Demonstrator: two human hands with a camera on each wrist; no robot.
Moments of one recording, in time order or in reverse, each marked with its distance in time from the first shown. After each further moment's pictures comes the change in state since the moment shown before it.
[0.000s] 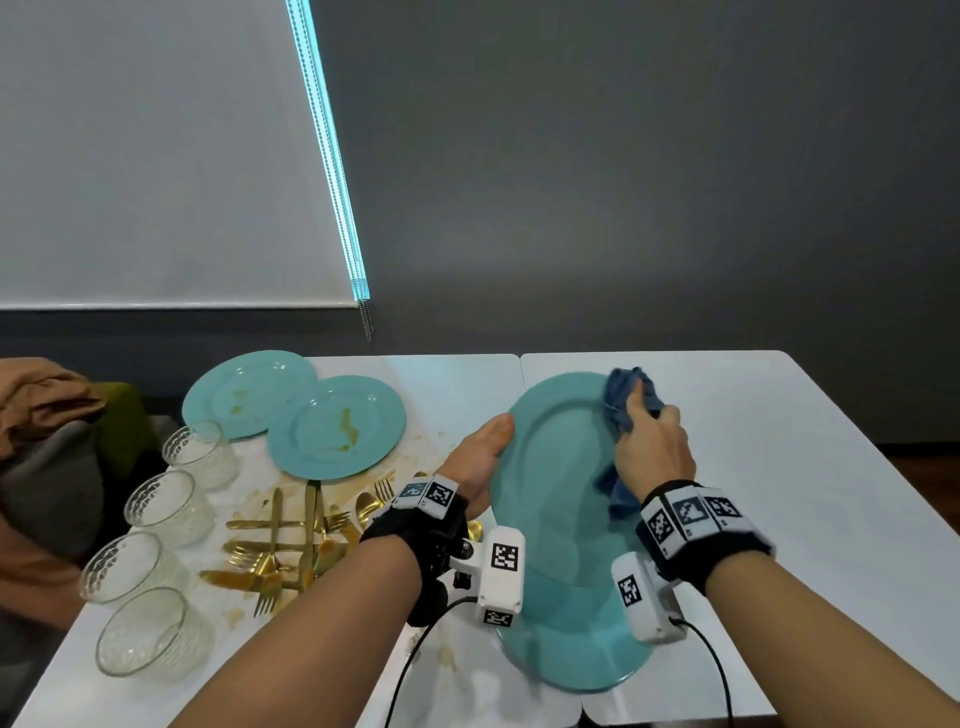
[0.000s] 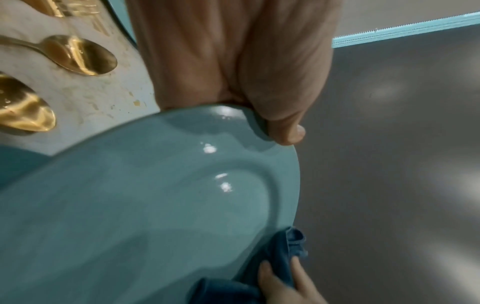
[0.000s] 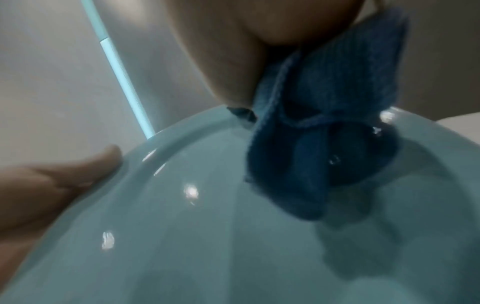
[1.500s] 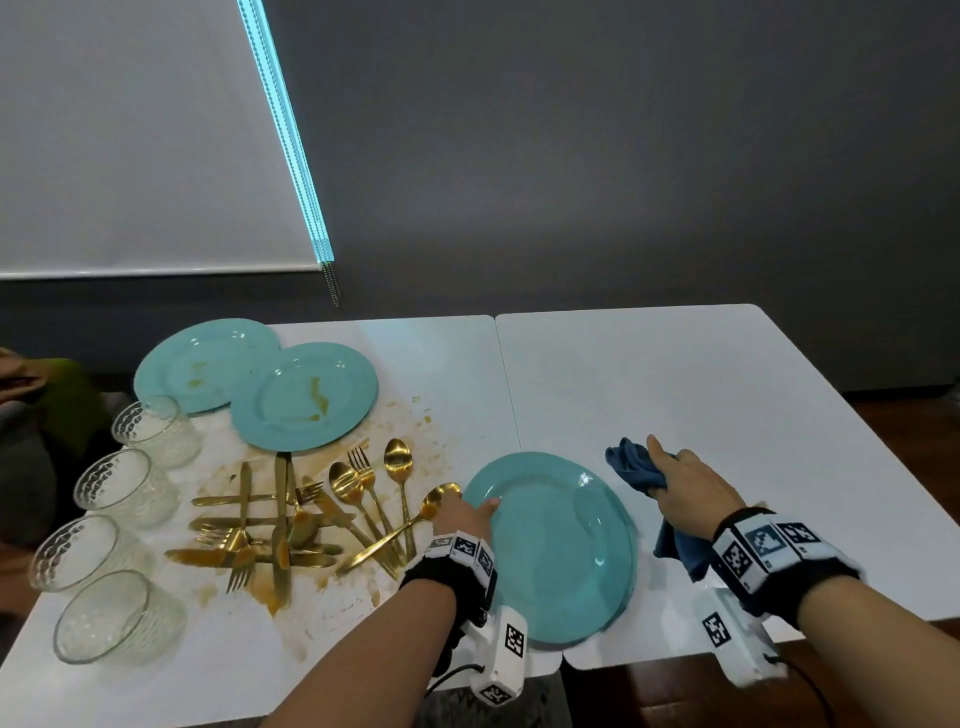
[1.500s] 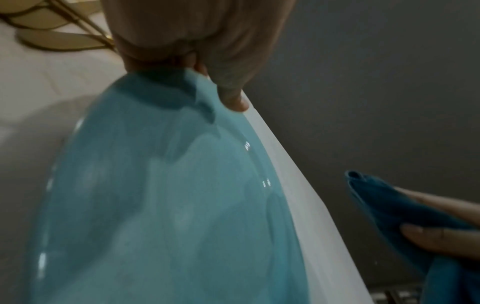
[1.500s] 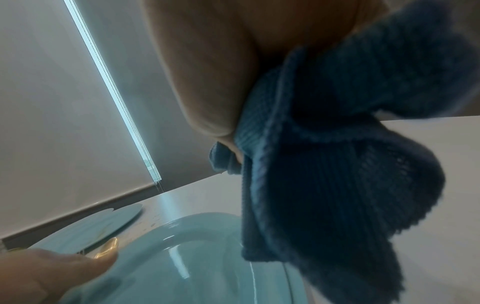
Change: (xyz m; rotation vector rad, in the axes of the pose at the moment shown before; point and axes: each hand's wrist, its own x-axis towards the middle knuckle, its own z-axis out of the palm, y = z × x) left_hand -0.007 -0.111 -0.016 0.860 0.516 -0.363; right_hand -0.031 0.099 -0.001 -0.233 -0.472 0.035
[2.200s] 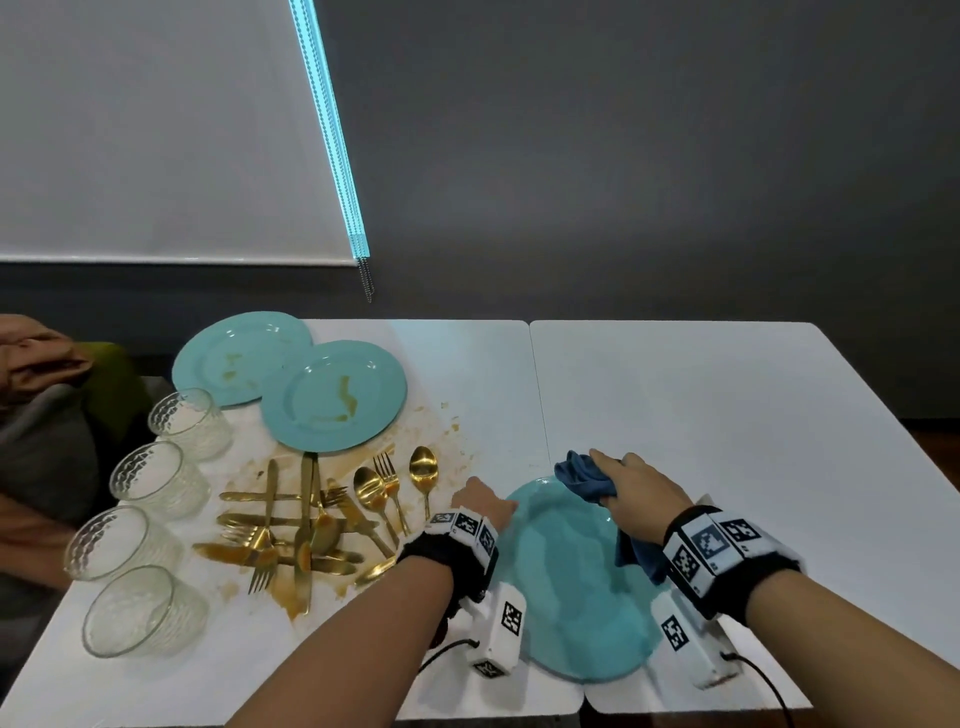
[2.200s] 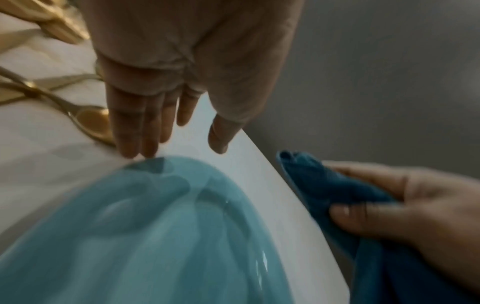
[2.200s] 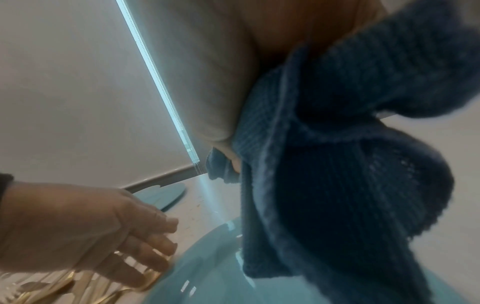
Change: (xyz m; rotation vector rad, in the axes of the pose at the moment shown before) left_hand 0.014 0.035 -0.032 0.329 -0.049 0.029; right_hand 0.028 -0.079 0.008 -0.101 -0.094 -0.227
